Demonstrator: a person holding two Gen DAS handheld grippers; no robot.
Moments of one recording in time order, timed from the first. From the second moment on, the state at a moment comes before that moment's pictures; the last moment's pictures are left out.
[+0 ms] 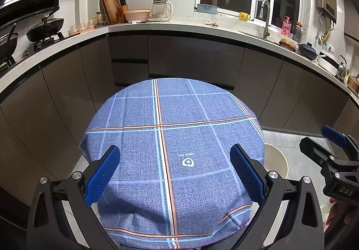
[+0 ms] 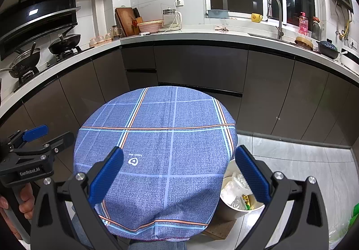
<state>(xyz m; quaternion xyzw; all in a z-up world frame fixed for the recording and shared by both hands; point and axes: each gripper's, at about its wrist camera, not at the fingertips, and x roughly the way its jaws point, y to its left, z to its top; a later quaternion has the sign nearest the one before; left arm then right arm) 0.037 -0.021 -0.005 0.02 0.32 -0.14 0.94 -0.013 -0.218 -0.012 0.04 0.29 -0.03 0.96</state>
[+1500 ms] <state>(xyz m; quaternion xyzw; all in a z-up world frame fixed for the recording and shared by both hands) 0.038 -0.021 -0.007 0.02 0.32 -0.14 0.94 -0.012 -0.217 -0.012 0.04 0.29 -0.03 0.96</state>
